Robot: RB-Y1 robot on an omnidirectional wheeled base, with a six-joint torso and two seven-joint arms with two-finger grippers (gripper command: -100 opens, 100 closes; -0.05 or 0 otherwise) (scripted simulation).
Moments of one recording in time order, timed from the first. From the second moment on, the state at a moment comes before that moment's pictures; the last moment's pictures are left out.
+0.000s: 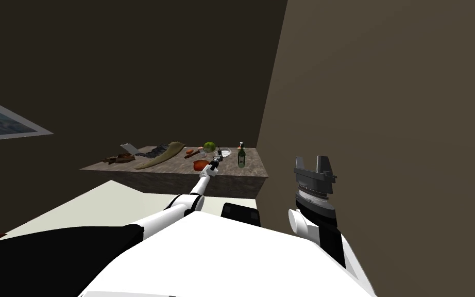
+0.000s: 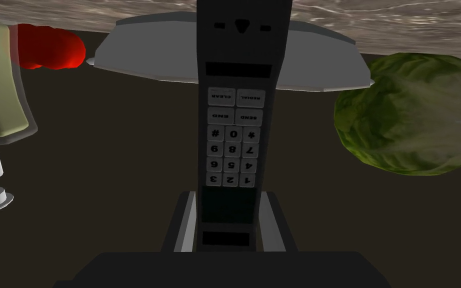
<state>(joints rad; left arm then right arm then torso) -0.38 0.21 0.22 -0.99 -0.60 -0.11 -0.79 0.53 0.00 -0.04 -2.31 0.11 -0.60 -0.14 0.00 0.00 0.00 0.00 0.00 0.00</state>
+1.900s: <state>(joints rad) -0.48 0.29 0.17 -0.98 -0.59 0.01 -0.70 0.53 0.00 -0.04 -2.31 0.11 -0.60 -0.14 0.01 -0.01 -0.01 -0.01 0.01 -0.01</state>
